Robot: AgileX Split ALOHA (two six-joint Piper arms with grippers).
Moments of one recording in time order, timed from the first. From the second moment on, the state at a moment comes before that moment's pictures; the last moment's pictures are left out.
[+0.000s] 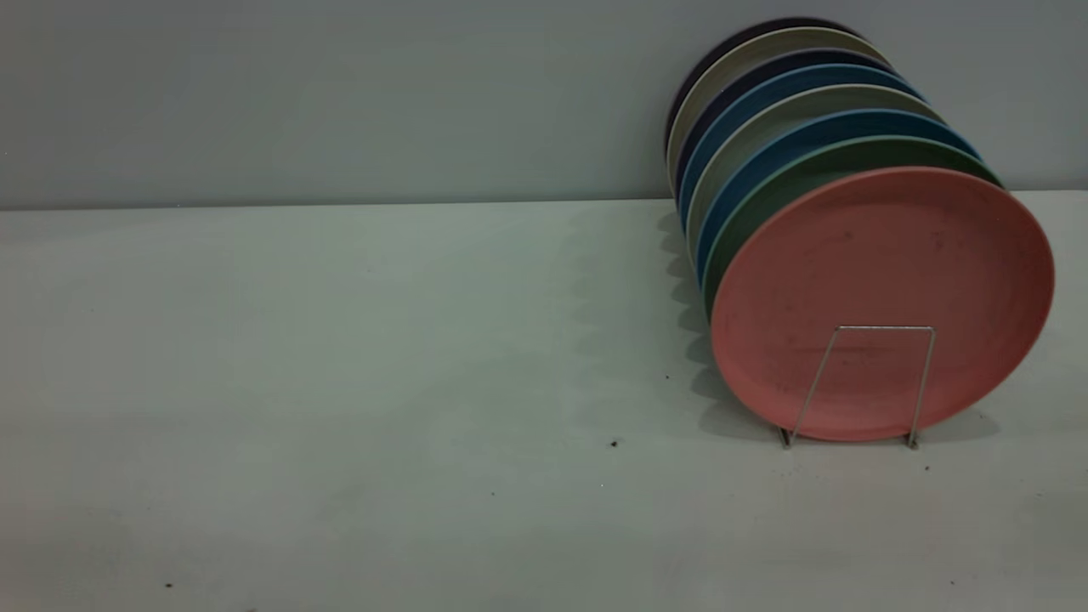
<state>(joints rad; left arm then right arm) 0.11 0.30 -0.61 -0.09 1.17 0.03 -0.04 0.39 -0.59 0.33 1.24 -0.35</state>
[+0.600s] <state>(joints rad) 0.07 0.08 -0.60 -0.09 1.17 0.07 0.08 0.12 -0.51 0.20 1.21 -0.38</state>
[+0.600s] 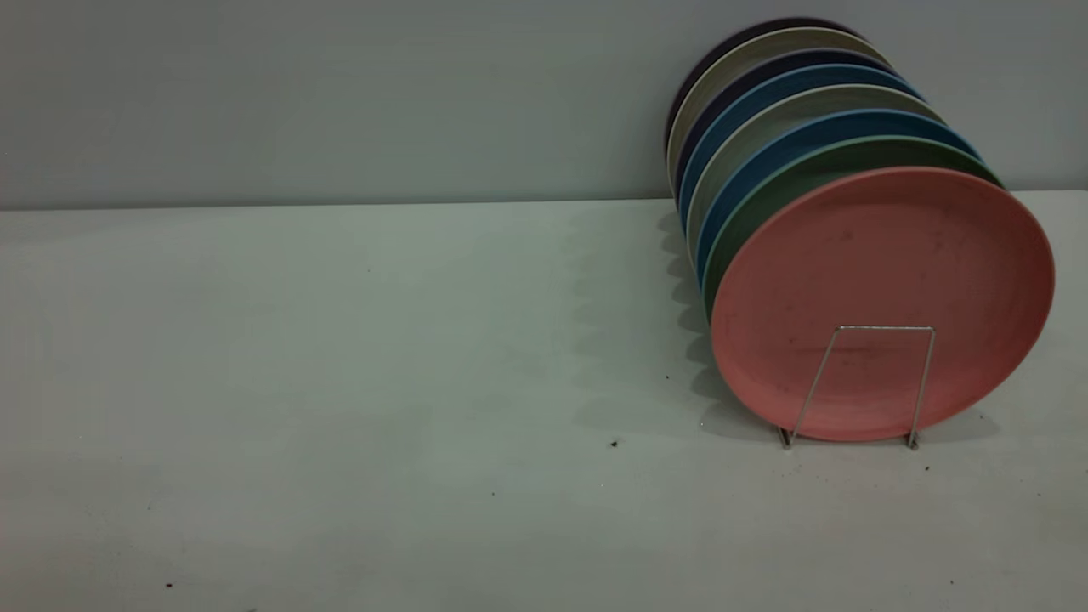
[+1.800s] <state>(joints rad) 0.01 0.06 -0.49 -0.07 1.14 0.08 0.09 0.12 -0.48 0.17 1.15 -0.27</state>
